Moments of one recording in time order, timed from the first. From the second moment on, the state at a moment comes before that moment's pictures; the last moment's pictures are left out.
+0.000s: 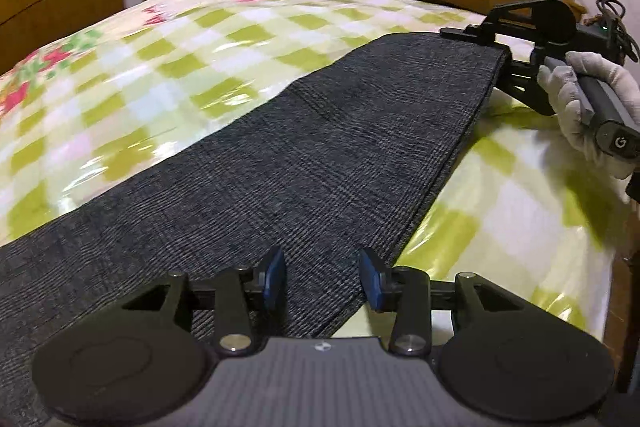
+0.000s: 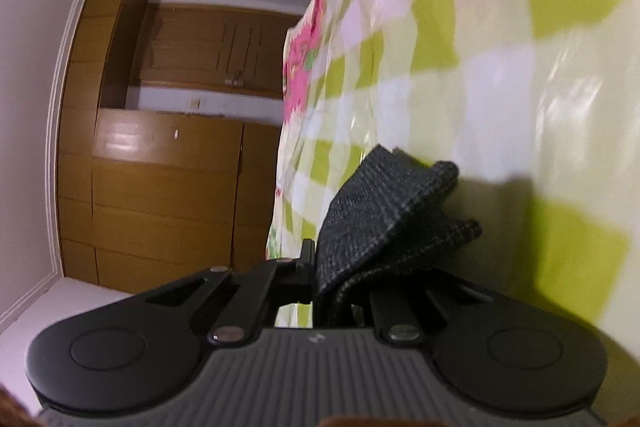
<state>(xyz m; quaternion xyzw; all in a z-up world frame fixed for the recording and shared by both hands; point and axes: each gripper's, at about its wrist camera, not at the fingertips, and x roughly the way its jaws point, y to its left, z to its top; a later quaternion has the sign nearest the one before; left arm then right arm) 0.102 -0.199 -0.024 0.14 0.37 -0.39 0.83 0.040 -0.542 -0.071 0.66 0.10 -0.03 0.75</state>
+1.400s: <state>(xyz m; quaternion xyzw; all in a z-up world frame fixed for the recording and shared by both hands) 0.097 0.097 -0.002 0.09 0.39 -0.05 0.91 0.148 -0.178 0.046 0.32 0.34 0.24 0.85</state>
